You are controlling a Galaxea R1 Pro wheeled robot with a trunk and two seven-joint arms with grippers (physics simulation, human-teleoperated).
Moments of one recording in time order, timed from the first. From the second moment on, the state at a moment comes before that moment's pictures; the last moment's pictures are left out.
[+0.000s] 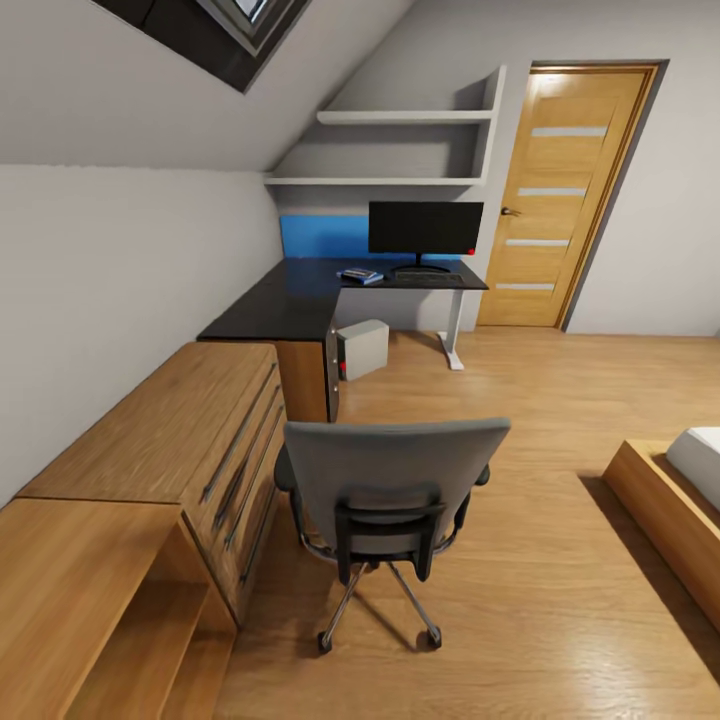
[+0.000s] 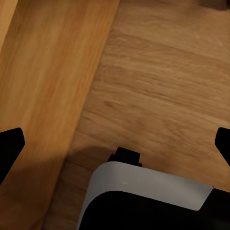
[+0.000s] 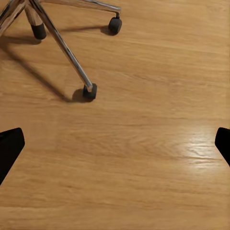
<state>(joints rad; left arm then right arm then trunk) 0.01 -0.03 -0.09 -0.36 0.26 -0.34 0.24 -0.23 -0.02 0.73 -0.09 -0.57 -0.74 -0.23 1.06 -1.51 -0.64</state>
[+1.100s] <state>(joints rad) -0.52 -0.16 -0.09 -0.42 0.26 0.20 0.23 -0.68 0.06 0.66 -0.22 -0.65 -0.18 -0.24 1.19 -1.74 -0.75</state>
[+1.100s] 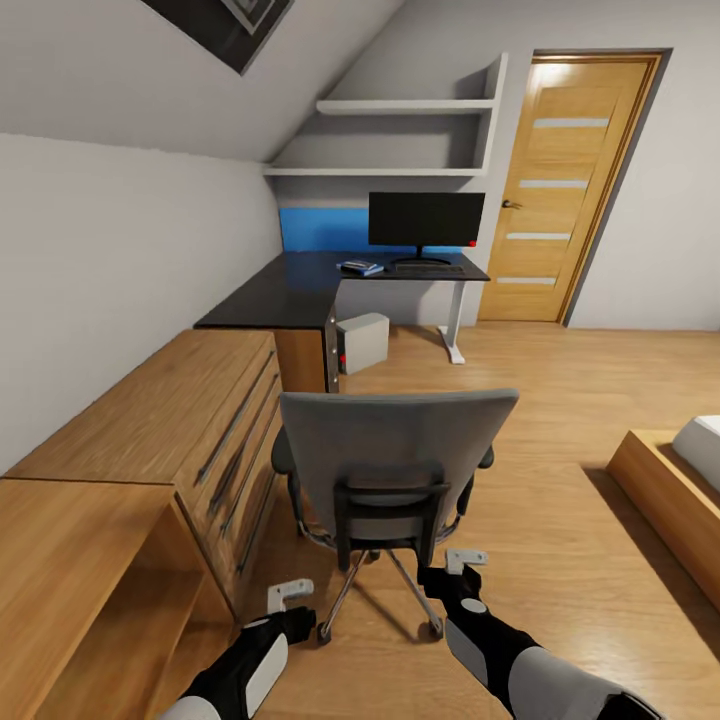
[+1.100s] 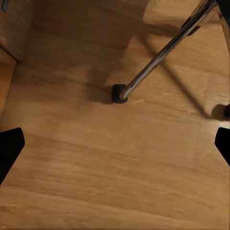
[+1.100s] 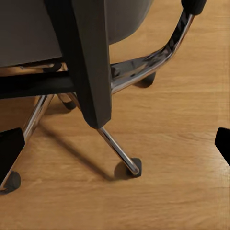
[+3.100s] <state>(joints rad) -0.52 -0.17 -0.11 -0.58 0.27 0.18 0.24 -0.67 0.09 0.66 -0.23 -0.59 -0.24 -0.23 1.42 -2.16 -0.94</state>
